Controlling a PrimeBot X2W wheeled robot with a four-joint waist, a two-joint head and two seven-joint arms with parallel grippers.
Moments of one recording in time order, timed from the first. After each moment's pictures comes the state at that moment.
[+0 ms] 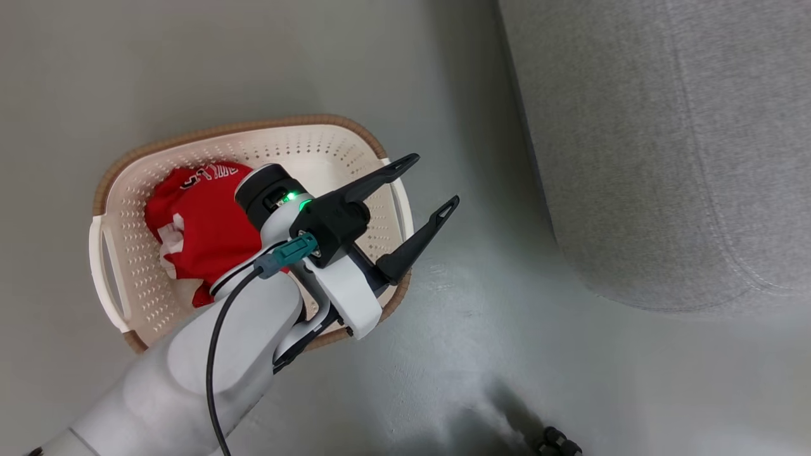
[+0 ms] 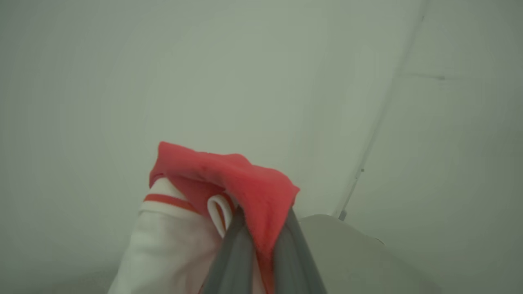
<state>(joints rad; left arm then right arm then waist) -0.79 0.29 -0.95 0.35 -0.53 -0.13 -0.26 -1.24 -0.45 -0.56 0.72 -0.11 0.13 -0.26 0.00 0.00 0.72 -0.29</state>
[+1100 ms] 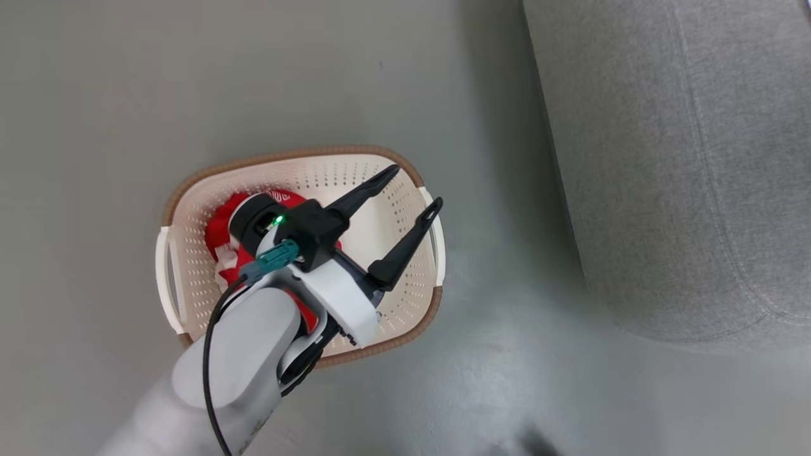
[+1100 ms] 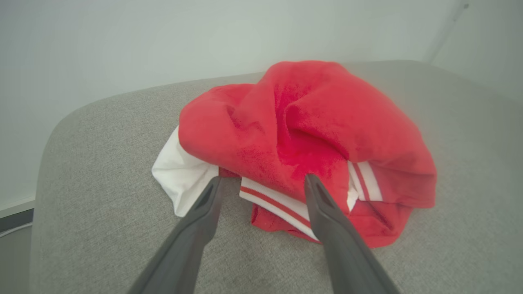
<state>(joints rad) -0.70 0.23 -0.84 0.40 -0.55 -0.13 -0.26 -0.91 -0.26 -0.48 0.94 0.02 0.13 -0.25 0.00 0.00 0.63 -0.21</state>
